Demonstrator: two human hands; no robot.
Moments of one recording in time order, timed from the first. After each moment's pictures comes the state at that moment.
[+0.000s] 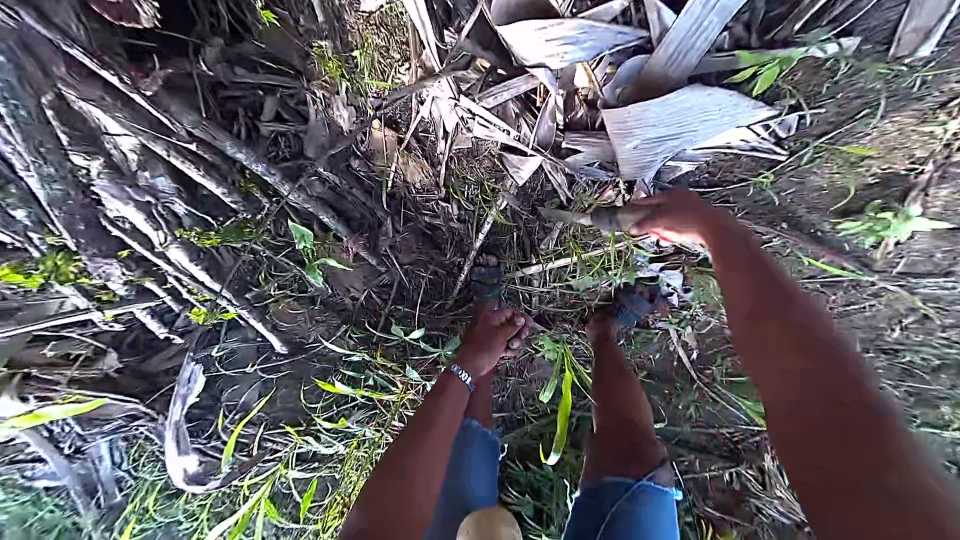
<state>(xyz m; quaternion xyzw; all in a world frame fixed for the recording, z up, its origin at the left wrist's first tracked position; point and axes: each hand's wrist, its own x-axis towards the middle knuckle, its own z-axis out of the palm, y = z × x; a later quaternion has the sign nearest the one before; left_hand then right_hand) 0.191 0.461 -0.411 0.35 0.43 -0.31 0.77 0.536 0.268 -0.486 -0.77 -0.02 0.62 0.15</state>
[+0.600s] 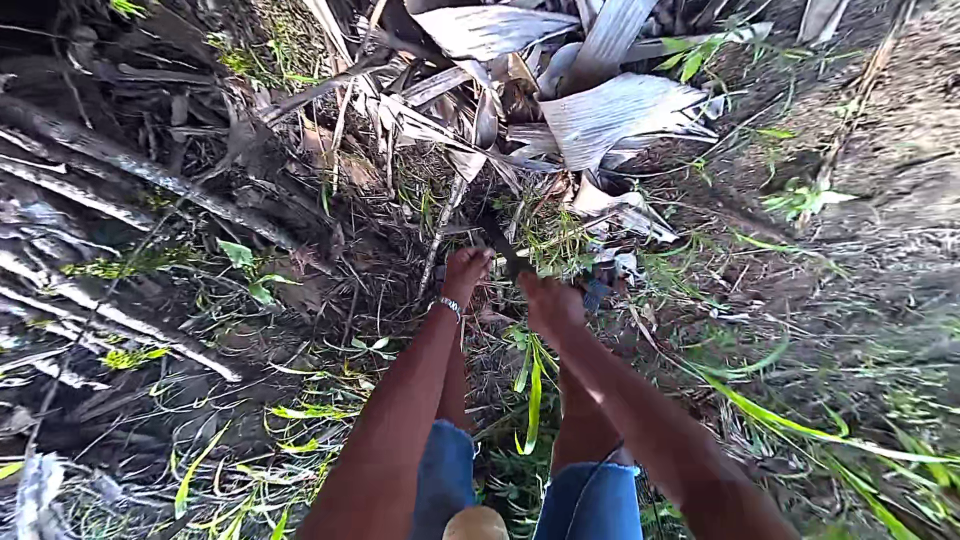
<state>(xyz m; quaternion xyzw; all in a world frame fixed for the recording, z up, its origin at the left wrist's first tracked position) 0.272 0.463 -0.496 0.53 0.45 -0.24 0.68 0.353 0.310 -0.414 -0.78 -0.17 0.60 -0.05</state>
